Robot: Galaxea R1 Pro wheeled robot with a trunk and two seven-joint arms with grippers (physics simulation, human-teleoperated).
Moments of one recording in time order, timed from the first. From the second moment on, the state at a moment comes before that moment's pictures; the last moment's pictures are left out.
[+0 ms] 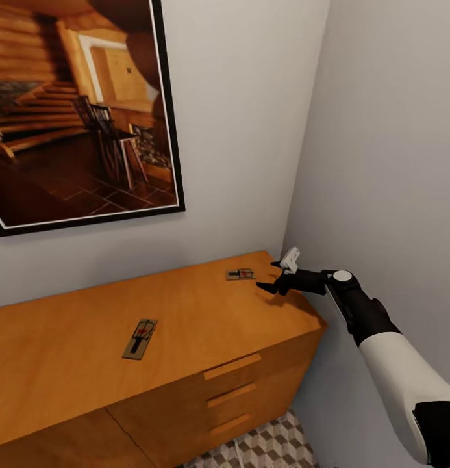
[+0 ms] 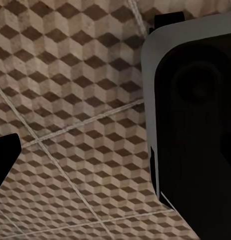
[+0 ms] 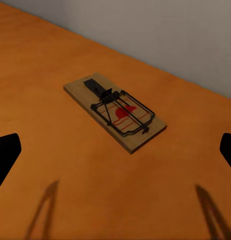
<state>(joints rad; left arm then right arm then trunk) -0.22 0.05 -0.45 0.08 0.32 -0.01 0.09 -0.94 -0.15 0.11 -0.84 0.18 0.12 0.93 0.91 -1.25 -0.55</state>
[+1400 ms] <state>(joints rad) -0.22 0.04 -0.45 0.08 0.32 -0.01 0.08 -0.94 -0.15 0.11 -0.84 0.18 0.12 0.93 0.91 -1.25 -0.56</state>
